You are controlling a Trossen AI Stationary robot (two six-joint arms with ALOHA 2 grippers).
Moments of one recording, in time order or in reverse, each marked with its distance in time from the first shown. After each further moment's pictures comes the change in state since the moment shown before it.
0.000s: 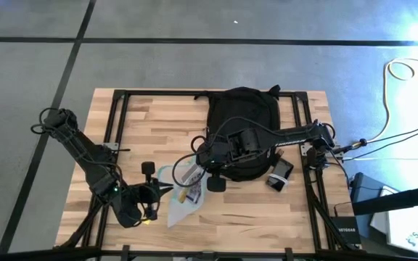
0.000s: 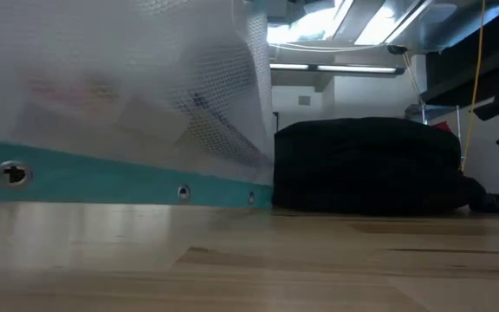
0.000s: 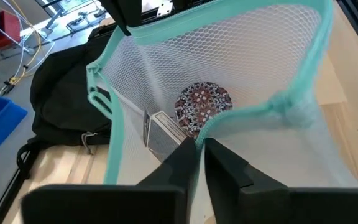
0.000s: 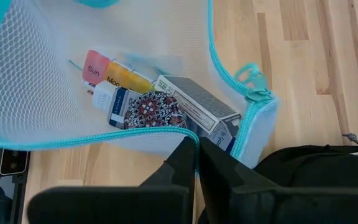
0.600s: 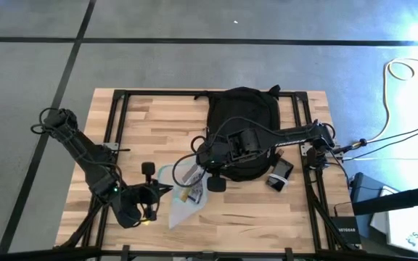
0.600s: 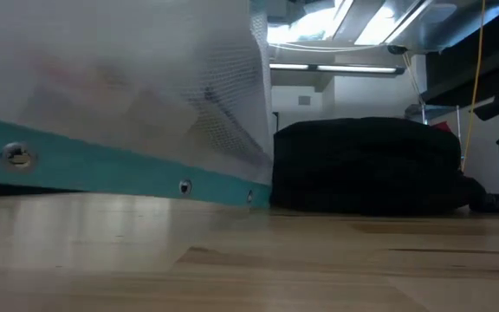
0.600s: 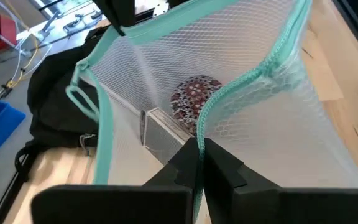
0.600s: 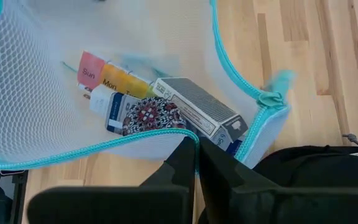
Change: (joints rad) left arm -0.003 0.000 -0.001 0.001 0.009 0.014; right arm 0.000 0.000 0.000 0.001 0.000 -0.001
